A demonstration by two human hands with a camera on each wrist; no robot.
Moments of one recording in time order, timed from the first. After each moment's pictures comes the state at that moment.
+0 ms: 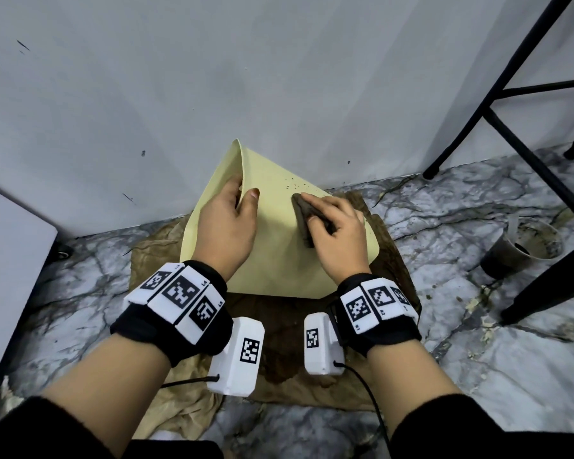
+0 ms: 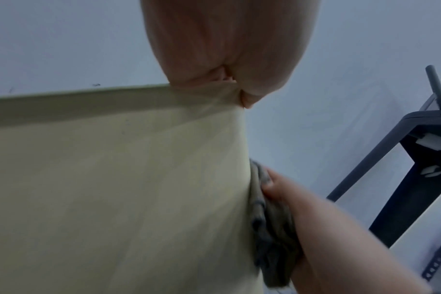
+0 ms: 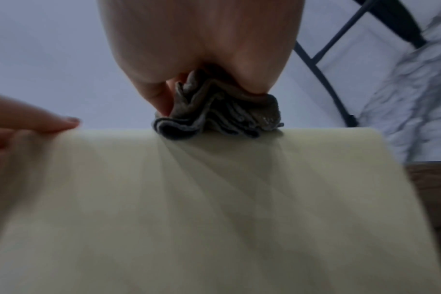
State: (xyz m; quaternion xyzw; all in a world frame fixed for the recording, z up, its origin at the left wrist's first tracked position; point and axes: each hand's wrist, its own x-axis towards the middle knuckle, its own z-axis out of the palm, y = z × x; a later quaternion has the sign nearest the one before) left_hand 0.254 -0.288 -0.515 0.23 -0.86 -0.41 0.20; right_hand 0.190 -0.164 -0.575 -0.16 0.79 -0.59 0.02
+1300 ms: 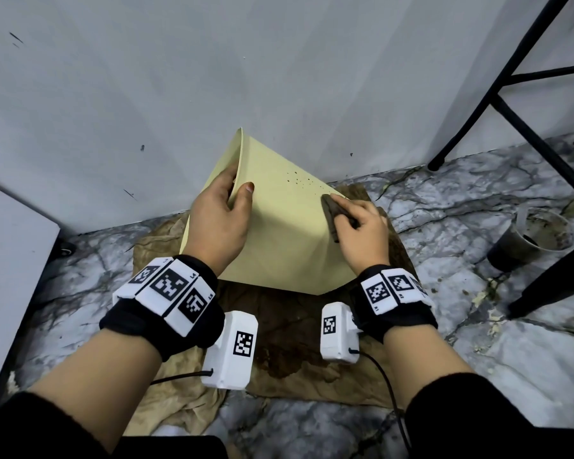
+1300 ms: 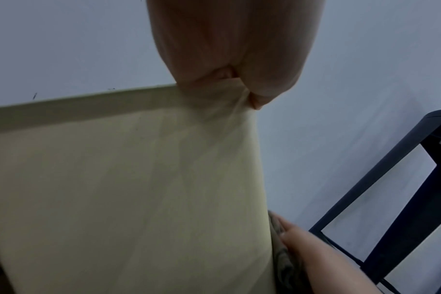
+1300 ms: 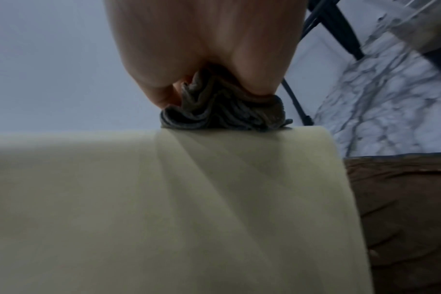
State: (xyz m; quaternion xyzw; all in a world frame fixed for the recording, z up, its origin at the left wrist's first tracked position) left_hand 0.258 -0.297 -0.520 0.23 -0.85 -0.42 0.21; right_hand 0.168 -0.146 -0.603 -0.07 0.81 -0.58 0.04
